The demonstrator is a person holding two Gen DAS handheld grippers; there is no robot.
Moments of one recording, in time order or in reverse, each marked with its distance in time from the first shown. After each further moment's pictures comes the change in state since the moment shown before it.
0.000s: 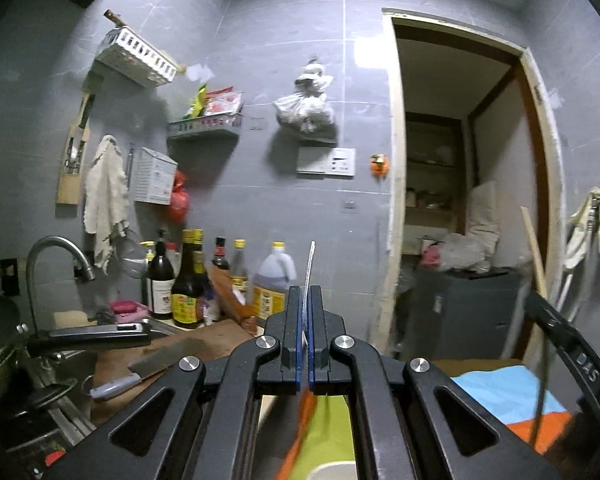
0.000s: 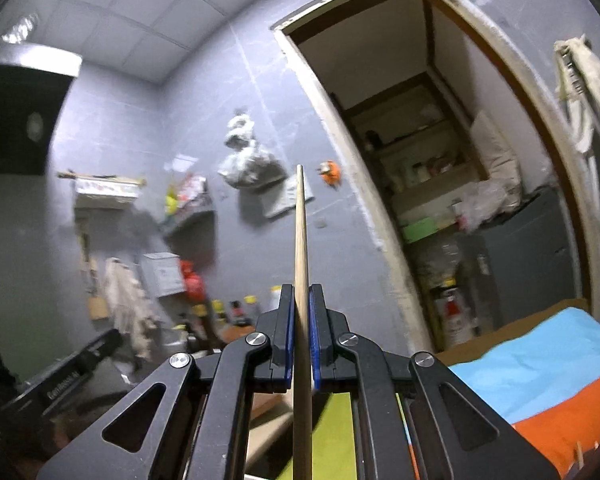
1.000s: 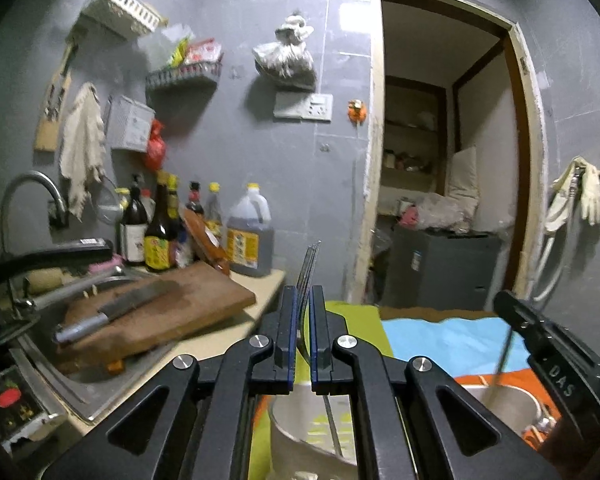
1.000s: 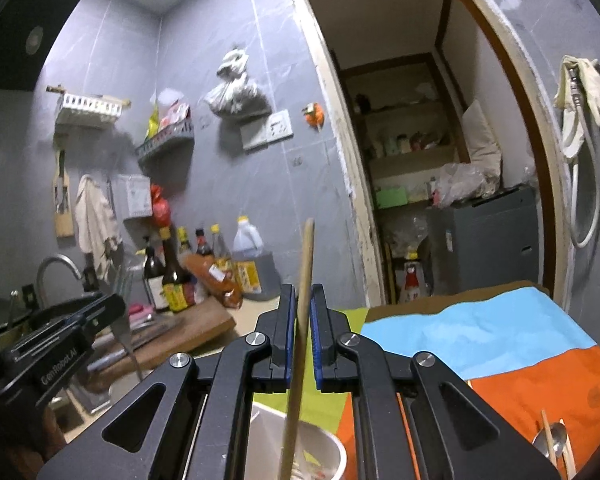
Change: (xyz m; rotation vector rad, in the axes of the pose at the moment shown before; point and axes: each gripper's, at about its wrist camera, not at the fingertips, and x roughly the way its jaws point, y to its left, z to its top) left arm 0.009 -0.008 -0.059 -0.027 0.166 -0.117; right arm -0.006 -0.004 -0.055 -0.161 0.203 -0.077
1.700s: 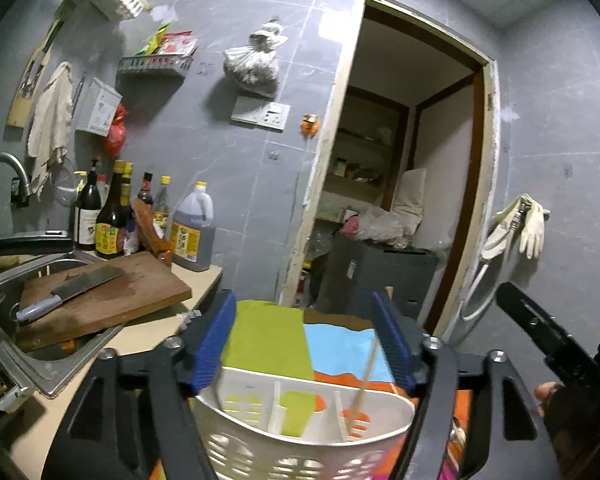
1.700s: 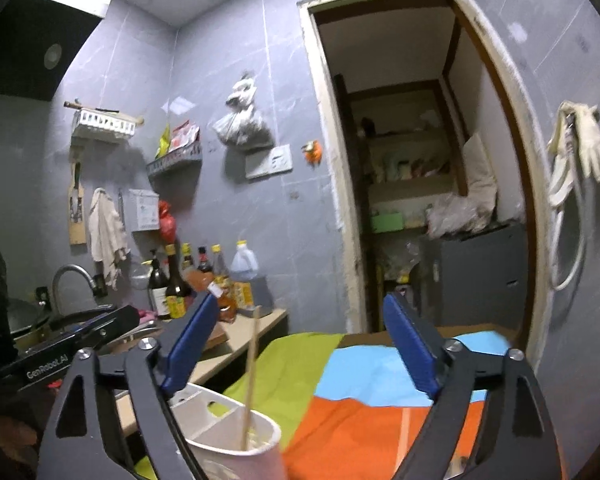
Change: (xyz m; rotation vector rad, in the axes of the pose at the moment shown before) left arm -0.059 -0.028 0.039 -0.104 -0.005 -0.207; right arm -0.083 -0.028 0.057 -0.069 -0.072 -0.010
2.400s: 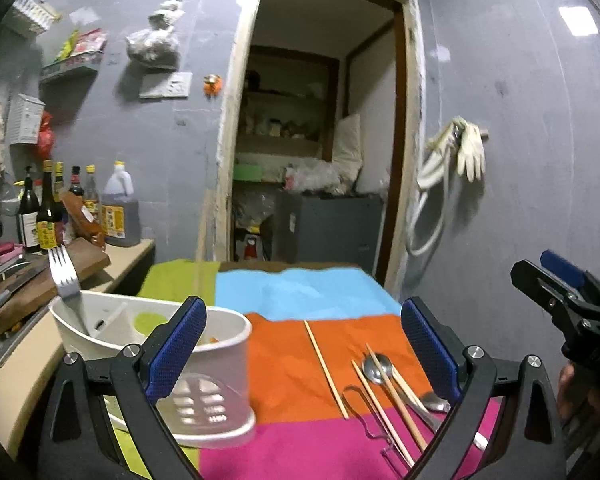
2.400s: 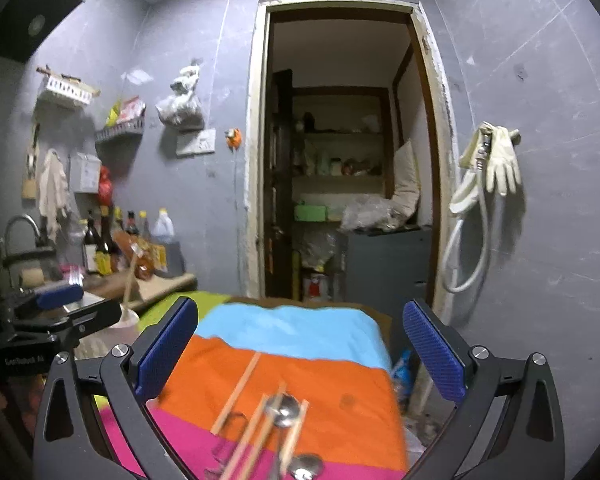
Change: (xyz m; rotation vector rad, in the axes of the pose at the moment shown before) left arm 0.015 -0.126 -0.074 0.186 0.150 -0.145; right arm -0.104 -0.092 -0.027 -0.124 0.068 -0.245
